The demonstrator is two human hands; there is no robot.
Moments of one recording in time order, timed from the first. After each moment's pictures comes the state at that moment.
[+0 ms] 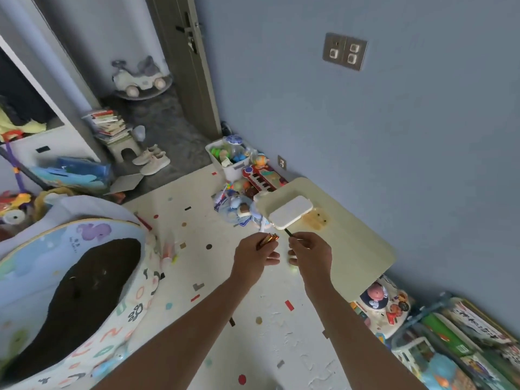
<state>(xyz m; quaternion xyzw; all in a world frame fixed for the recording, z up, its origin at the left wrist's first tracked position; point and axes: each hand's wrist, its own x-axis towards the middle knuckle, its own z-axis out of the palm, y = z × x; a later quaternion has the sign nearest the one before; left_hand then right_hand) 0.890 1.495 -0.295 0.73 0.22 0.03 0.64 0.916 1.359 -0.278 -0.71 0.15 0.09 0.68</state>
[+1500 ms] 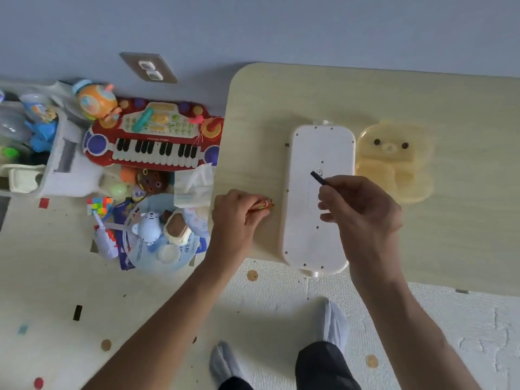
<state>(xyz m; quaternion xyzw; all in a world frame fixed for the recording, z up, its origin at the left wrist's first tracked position) 1.452 1.684 -0.788 0.91 -0.22 -0.15 0.32 1.359 1.524 -0.707 -0.62 0.43 -0.15 0.64</state>
